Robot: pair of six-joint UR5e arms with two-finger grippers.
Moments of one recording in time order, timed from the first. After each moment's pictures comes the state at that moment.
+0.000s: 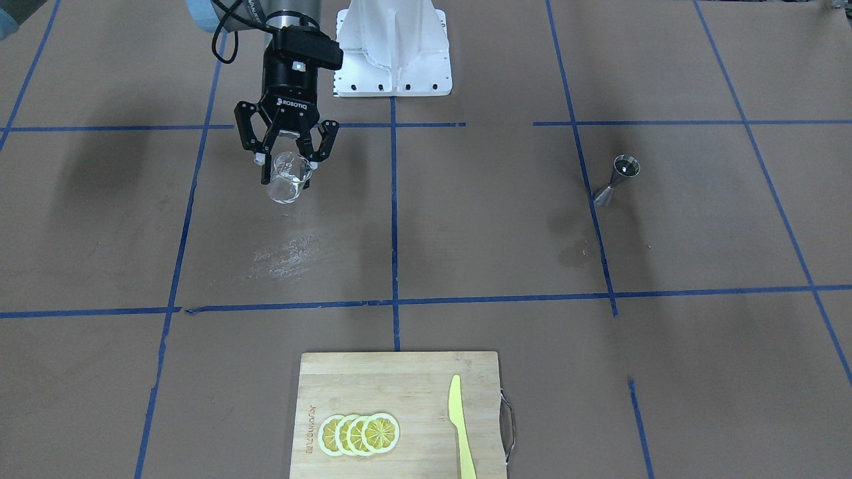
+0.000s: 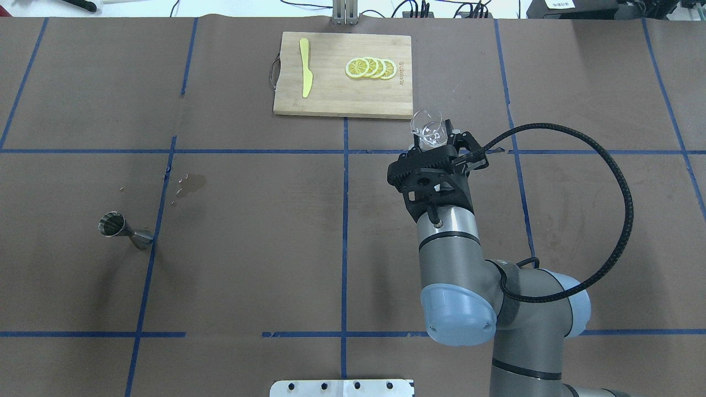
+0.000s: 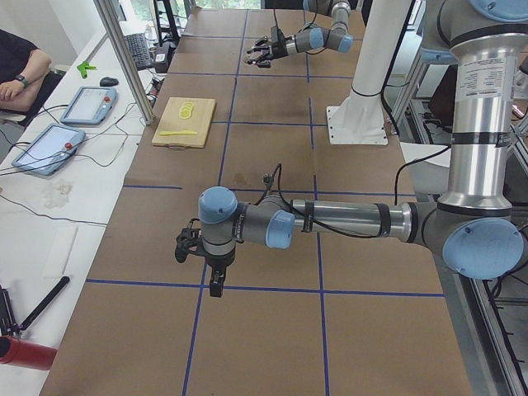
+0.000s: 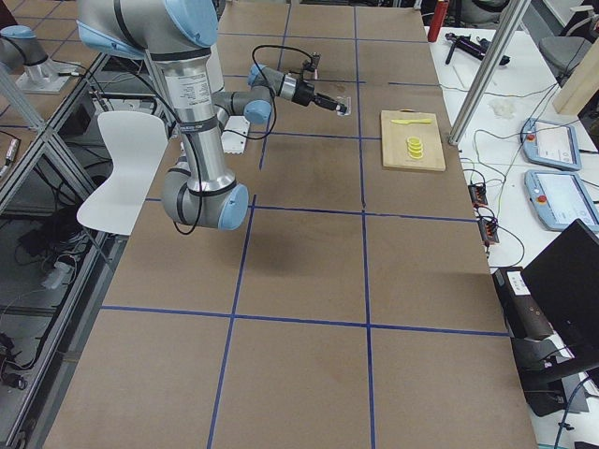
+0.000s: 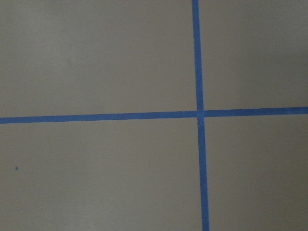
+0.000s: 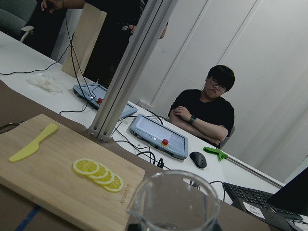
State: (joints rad) left arm -1.58 -1.55 -1.62 -1.69 -2.24 -0.02; right arm 0.25 -1.16 1.97 -1.40 0.51 0.82
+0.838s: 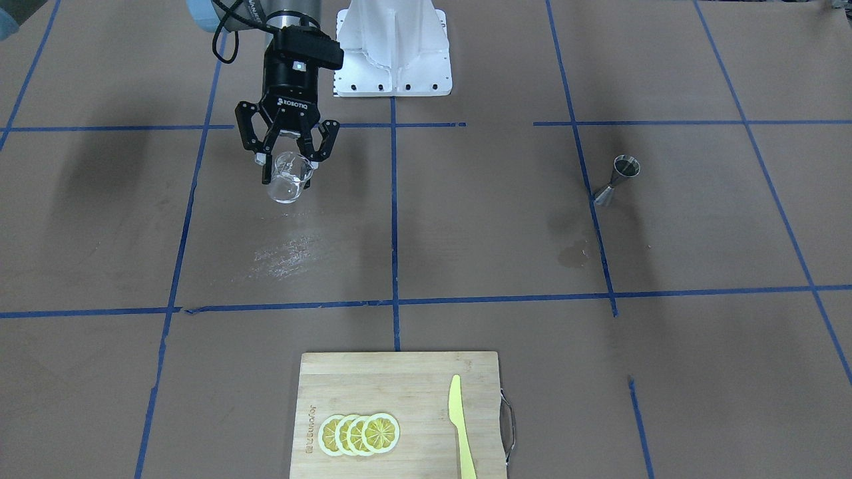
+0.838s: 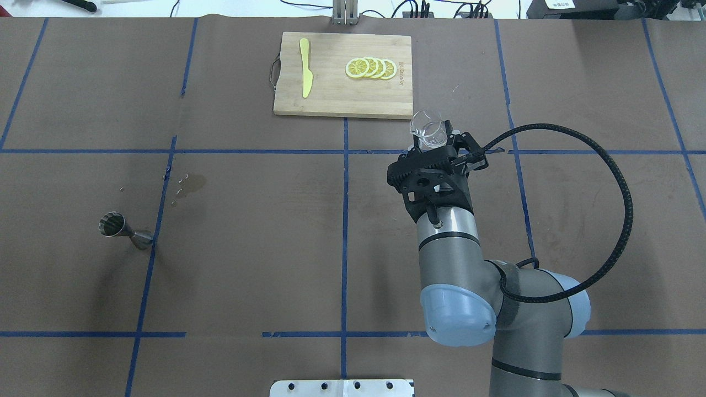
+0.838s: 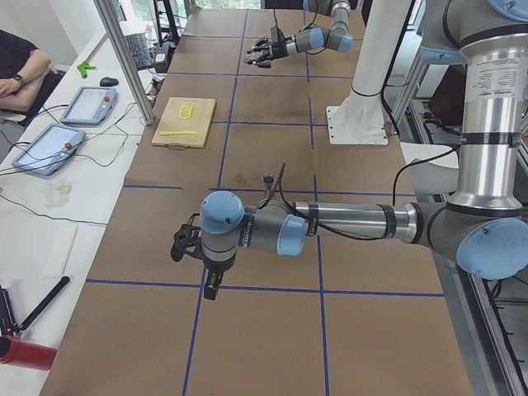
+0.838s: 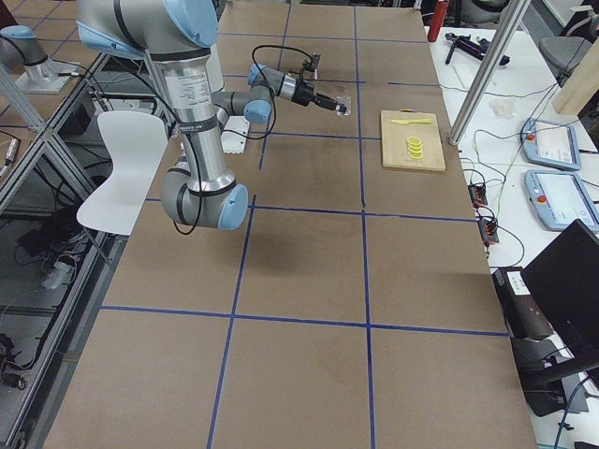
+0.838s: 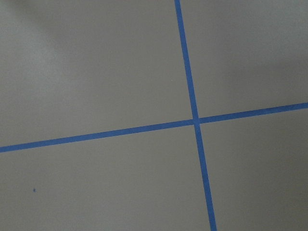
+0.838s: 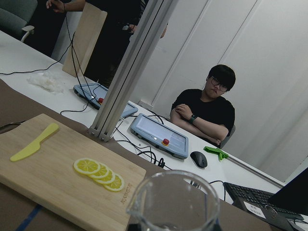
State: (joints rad) left arm -1.63 -1.55 -1.63 -1.72 -2.33 0.08; right arm 0.25 -1.16 1.97 -1.40 0.51 0.82
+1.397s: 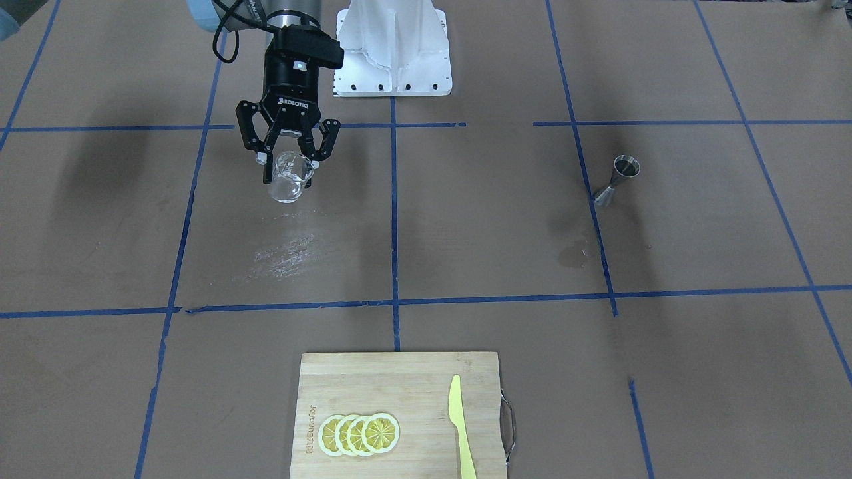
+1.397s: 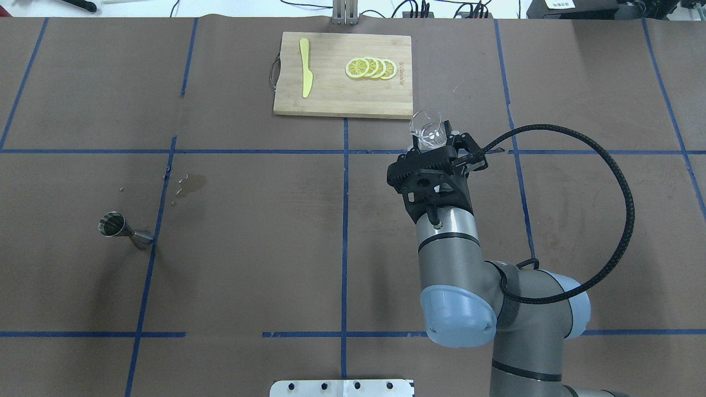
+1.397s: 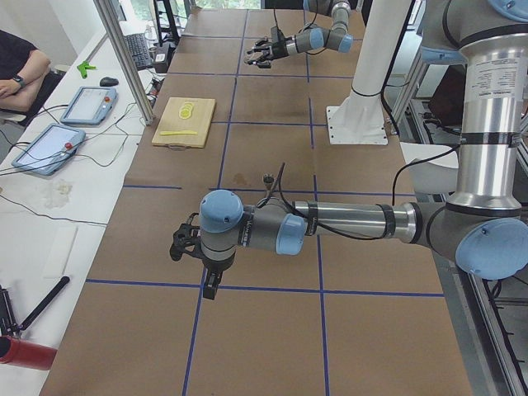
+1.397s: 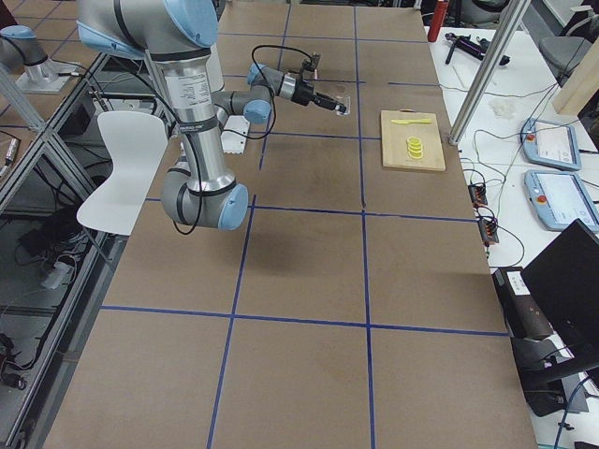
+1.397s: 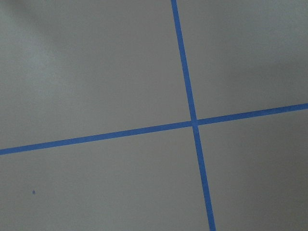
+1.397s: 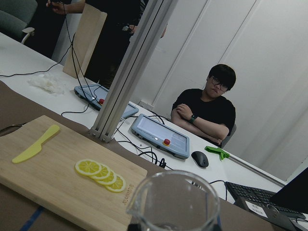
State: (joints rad) left arm -1.63 -1.54 -1.62 -1.71 -2.32 0.07; right arm 0.25 -1.16 1.97 -1.40 0.51 0.83
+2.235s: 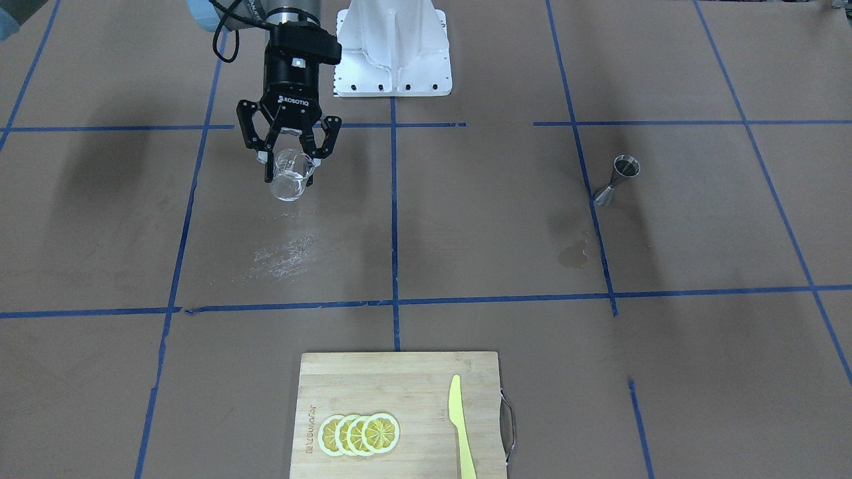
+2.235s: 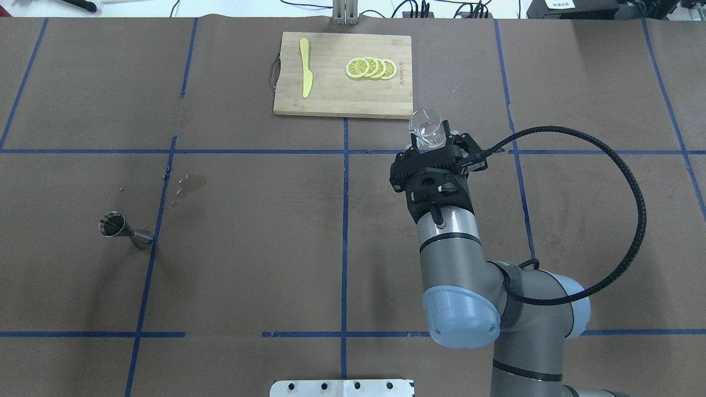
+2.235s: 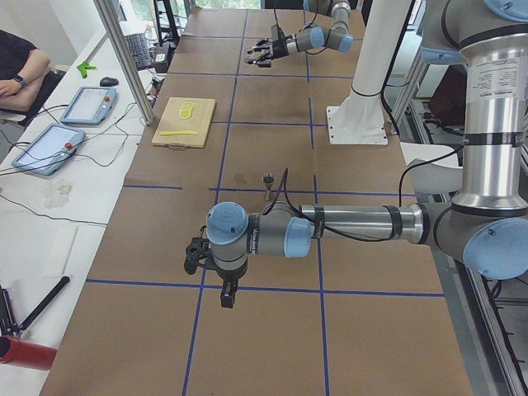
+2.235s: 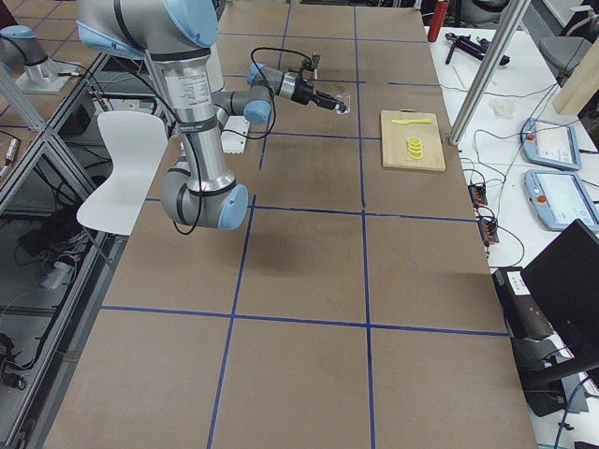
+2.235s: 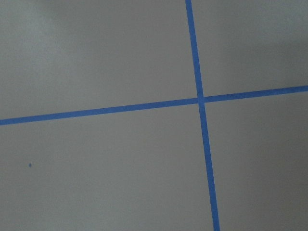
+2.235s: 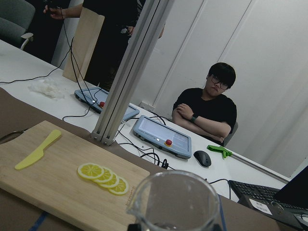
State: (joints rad) left arm -1.60 -1.50 -1.64 -1.62 -2.33 0.08; right arm 0.25 -1.17 1.97 -1.34 0.51 0.85
